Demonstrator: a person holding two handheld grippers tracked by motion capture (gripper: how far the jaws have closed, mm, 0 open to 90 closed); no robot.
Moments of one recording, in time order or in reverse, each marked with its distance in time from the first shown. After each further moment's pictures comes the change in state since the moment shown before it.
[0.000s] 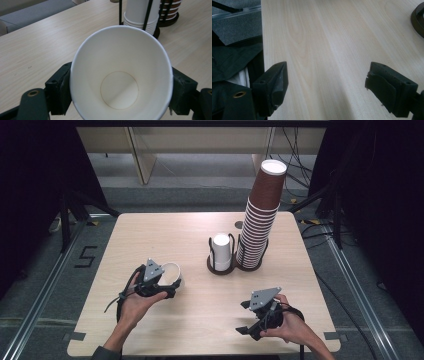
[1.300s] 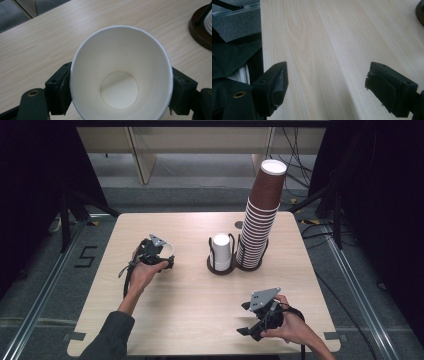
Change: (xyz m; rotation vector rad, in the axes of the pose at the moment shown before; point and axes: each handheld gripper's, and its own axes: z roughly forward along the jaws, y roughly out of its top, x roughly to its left) left arm 0.065 0.025 0.075 0.190 0.191 -0.051; right arm -0.003 -0.004 0.003 0.019 -0.004 -0.010
